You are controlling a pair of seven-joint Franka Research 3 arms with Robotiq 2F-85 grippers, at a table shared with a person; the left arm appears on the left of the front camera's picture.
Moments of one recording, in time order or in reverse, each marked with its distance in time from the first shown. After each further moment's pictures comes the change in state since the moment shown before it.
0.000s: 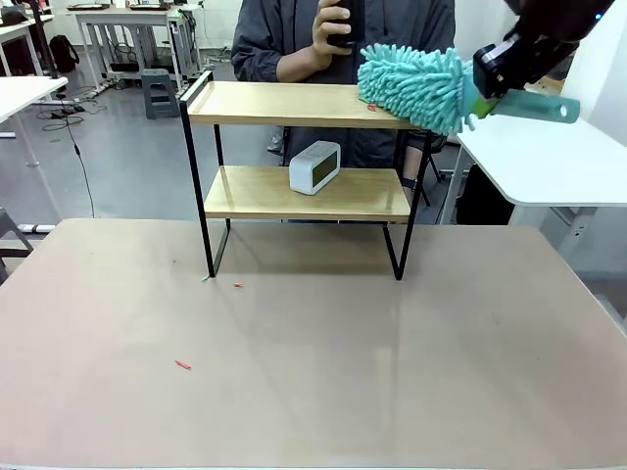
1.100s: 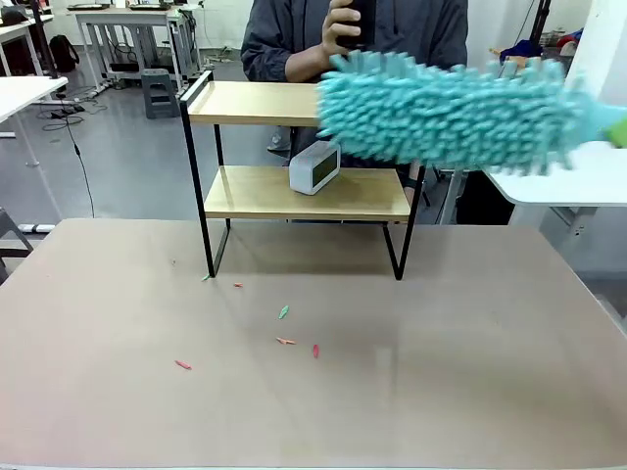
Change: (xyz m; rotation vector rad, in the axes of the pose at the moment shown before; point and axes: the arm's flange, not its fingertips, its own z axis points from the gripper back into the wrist) left arm 0.000 -0.001 0.000 0.001 0.000 -0.001; right arm -0.140 -0.127 0.069 0.602 -0.032 0.167
